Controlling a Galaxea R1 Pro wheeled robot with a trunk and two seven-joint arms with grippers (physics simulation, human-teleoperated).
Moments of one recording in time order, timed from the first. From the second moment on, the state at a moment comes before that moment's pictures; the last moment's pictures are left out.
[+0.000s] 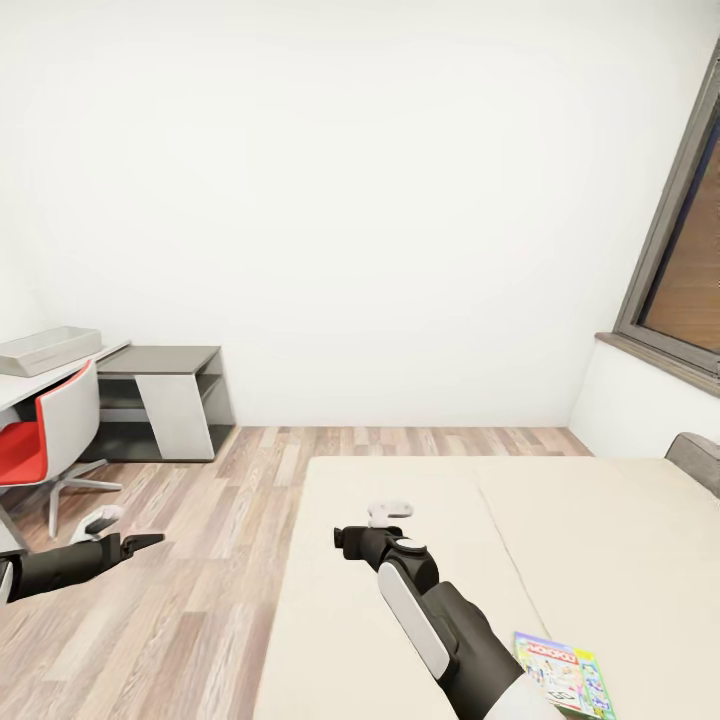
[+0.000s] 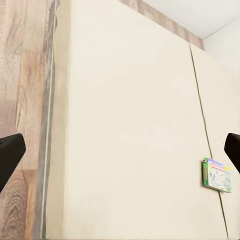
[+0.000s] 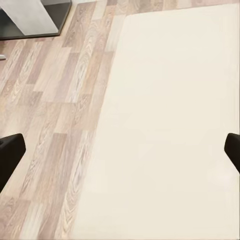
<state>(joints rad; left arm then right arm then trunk) -0.59 0.40 0.58 -0.77 -0.26 0.77 -1.12 -0.50 0.17 0.50 -1.12 -0.54 0.55 -0.40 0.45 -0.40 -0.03</state>
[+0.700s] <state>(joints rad) -0.59 0.40 0.58 -0.77 -0.26 0.77 -1.12 -0.50 0.17 0.50 -1.12 -0.54 0.55 -0.40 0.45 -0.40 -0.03</state>
